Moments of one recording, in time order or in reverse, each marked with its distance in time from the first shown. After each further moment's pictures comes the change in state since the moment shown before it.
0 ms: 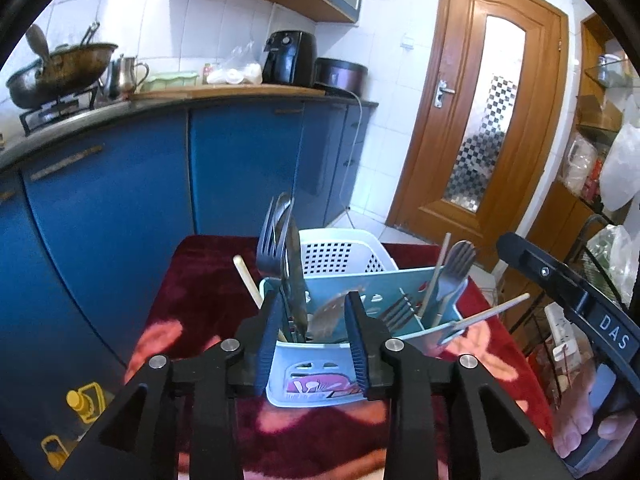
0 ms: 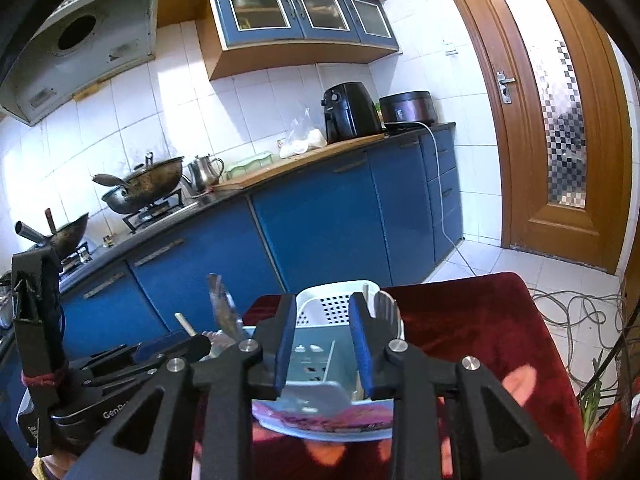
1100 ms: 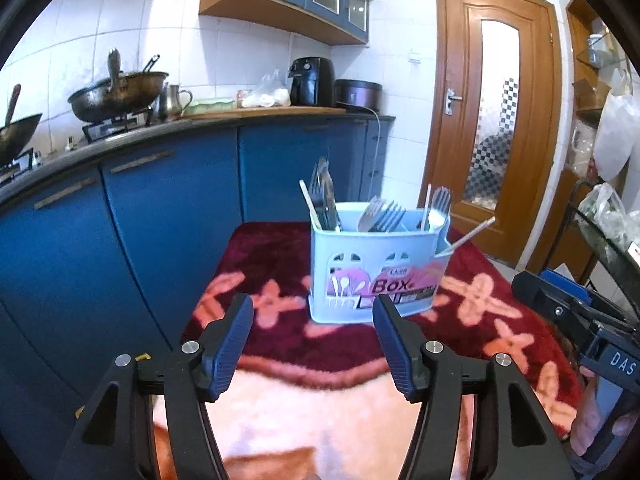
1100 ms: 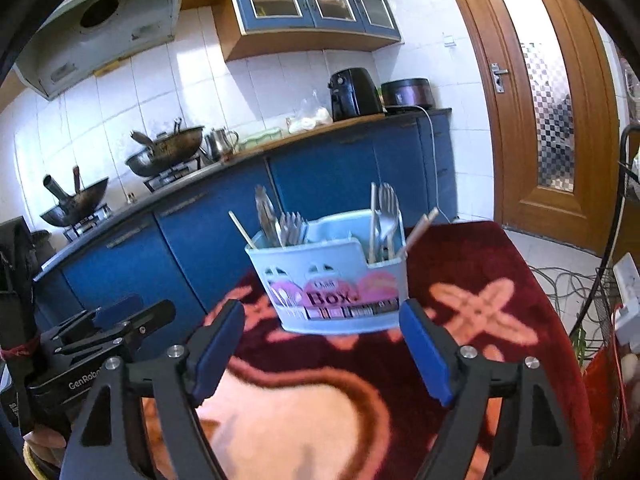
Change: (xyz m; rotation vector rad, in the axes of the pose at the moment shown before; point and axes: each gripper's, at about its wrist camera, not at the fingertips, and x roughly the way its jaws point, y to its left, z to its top) left arm -0.108 0.001 -0.092 0.041 -0.078 0.122; right arm -0.083 0.029 -0.092 -0.024 0.061 -0.022
